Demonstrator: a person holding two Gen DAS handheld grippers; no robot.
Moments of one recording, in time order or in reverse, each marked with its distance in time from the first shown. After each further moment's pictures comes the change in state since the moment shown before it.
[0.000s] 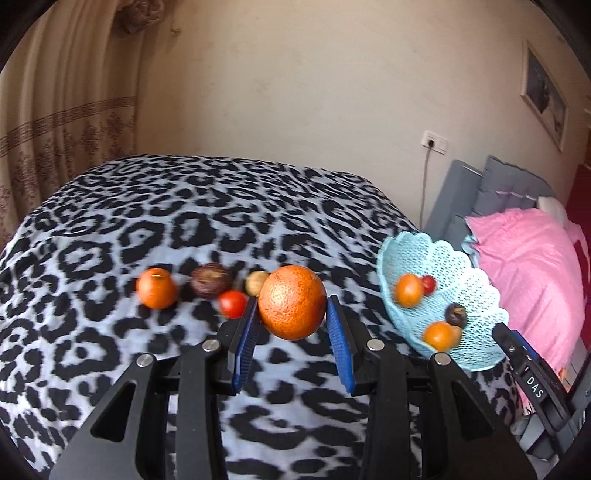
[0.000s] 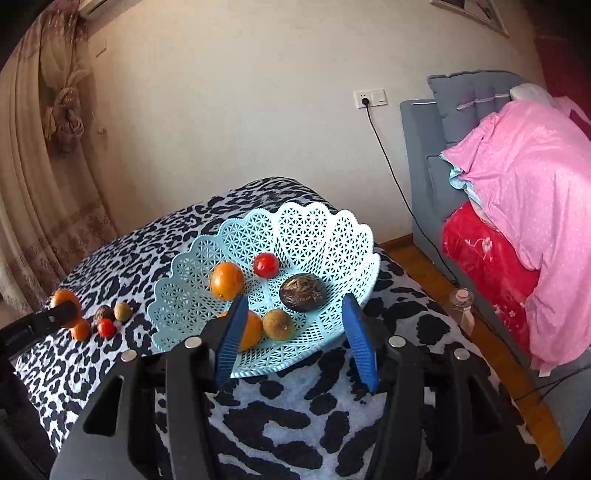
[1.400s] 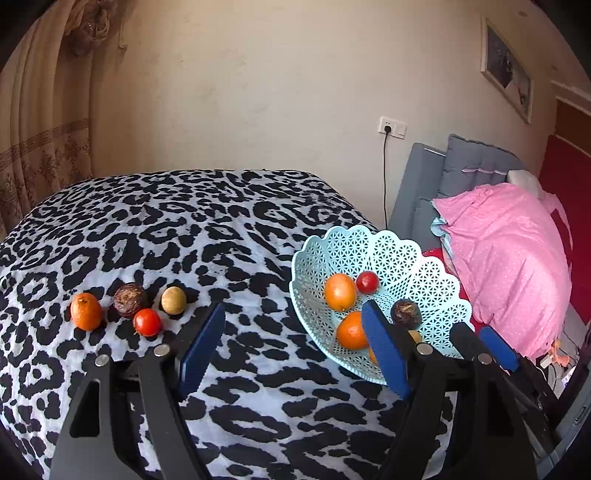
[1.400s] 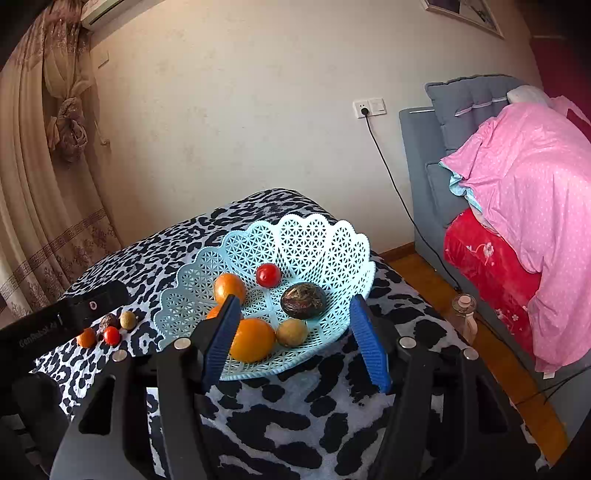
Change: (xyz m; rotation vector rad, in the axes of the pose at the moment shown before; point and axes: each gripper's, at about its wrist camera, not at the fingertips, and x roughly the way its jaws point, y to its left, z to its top) left arm 0.014 -0.065 0.003 0.105 -0.007 -0.089; right arm -0.010 0.000 -0.001 0.016 -0.044 0.013
